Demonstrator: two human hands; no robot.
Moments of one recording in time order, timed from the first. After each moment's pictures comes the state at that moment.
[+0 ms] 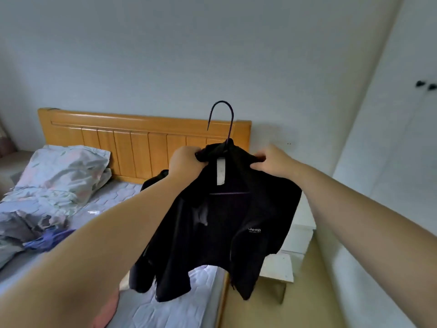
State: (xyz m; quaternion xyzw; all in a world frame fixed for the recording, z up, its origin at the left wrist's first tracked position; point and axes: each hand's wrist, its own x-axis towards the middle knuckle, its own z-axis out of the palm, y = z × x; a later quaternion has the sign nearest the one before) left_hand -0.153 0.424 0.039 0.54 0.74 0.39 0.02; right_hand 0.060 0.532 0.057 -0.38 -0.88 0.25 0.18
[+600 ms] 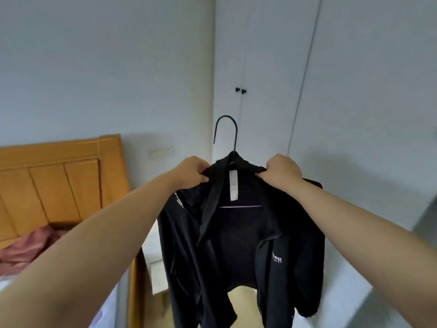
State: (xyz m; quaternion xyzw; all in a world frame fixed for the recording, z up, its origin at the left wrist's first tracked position) left_hand 0.138 0.517 0.055 0.83 0.48 0.19 0.22; right_hand 0.386 0.480 0.051 -0.75 -0.62 0.01 0.22
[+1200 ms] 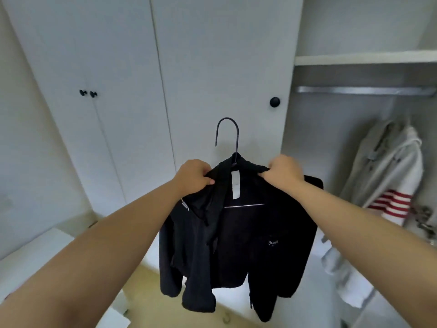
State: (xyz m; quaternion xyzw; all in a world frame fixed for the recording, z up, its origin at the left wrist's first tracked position) left_hand 0.360 0.506 0.041 0.95 0.19 0.13 0.19; right_hand 0.510 0.318 0.039 -0.93 -0.29 -0.05 0.22
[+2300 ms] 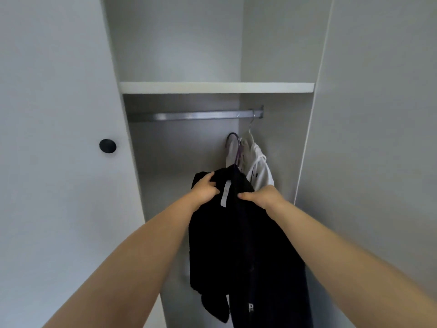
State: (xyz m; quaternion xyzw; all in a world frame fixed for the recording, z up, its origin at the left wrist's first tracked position) left_hand 0.693 0.297 0.024 0.85 -0.02 -0.03 0.53; right_hand 0.644 0.123 0.040 -0.85 0.11 0.04 0.51
